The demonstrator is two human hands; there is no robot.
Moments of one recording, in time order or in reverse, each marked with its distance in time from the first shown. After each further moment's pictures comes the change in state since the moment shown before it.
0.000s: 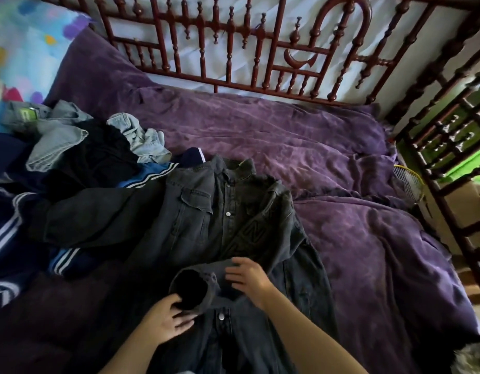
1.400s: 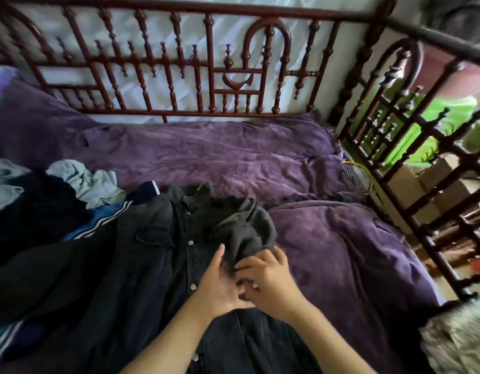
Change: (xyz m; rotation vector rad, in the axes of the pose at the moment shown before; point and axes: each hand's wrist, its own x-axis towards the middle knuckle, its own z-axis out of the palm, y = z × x) left_hand -0.043 0.010 0.205 0.177 -0.628 -0.037; right_hand -0.121 -0.064 -0.083 -1.343 0.443 -0.929
